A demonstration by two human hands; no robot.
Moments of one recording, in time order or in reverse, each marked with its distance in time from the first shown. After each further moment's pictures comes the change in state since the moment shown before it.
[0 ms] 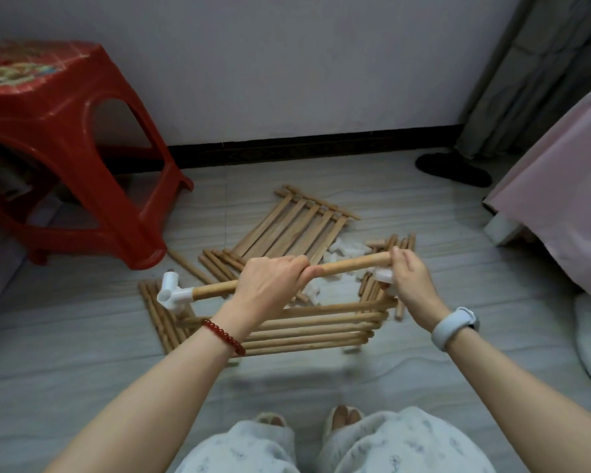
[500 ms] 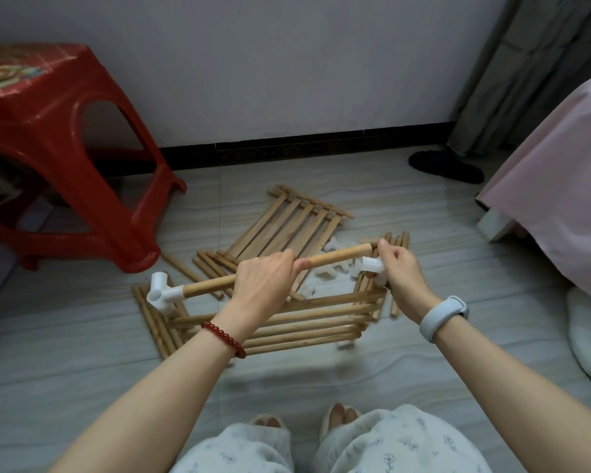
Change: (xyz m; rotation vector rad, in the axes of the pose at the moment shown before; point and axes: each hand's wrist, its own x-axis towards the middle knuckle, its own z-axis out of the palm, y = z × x) left_hand 0.004 0.005 0.009 0.101 -0.060 -0.154; right_hand 0.008 0.000 0.003 0.150 -0.081 0.121
